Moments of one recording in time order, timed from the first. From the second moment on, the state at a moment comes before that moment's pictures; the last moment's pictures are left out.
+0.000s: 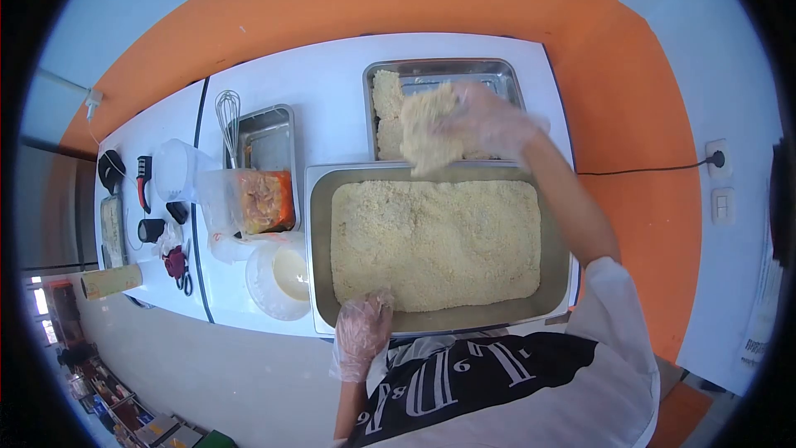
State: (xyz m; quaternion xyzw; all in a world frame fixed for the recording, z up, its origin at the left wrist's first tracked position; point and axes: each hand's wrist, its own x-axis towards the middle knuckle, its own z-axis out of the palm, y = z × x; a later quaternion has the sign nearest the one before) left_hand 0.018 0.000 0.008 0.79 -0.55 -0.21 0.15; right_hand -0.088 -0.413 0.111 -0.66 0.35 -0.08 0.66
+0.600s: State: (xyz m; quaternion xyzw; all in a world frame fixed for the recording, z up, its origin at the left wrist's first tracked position) left_hand 0.016 -0.005 -0.004 0.85 -0.48 -0.13 0.18; right_hand 0.025 -0.619 -0.106 -0.82 0.45 0.16 0.32
